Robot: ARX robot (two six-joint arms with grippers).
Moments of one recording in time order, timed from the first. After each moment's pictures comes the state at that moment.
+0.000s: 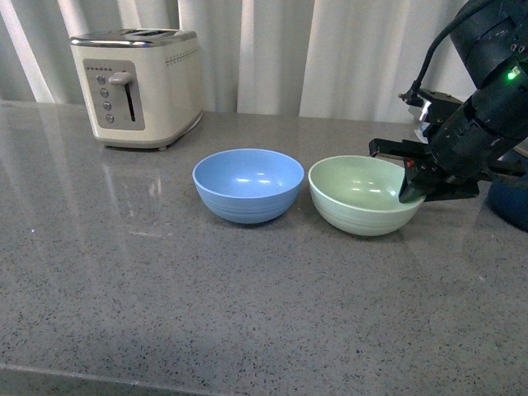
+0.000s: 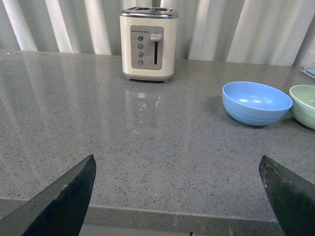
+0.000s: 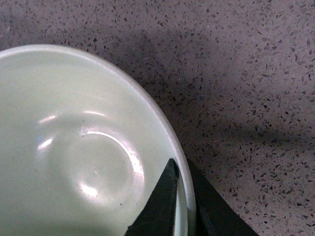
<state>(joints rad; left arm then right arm) 0.00 0.00 0.02 0.00 0.00 0.00 0.13 2.09 1.58 -0.45 -0.12 0.16</state>
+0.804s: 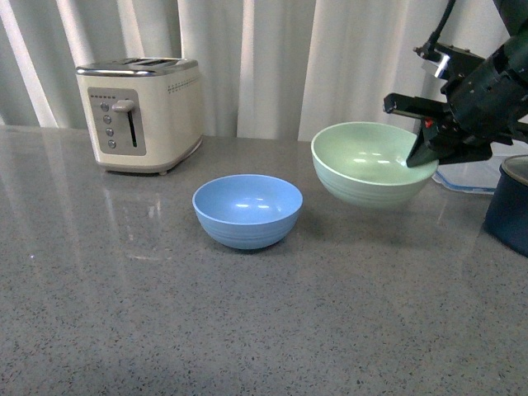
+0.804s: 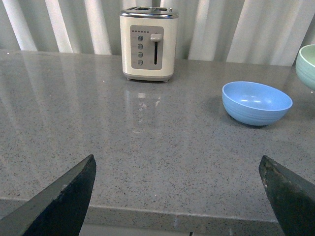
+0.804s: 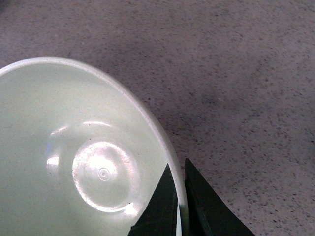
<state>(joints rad) 0.00 0.00 0.02 0.00 0.00 0.00 0.14 1.97 1.65 -0.47 -0.18 0.13</state>
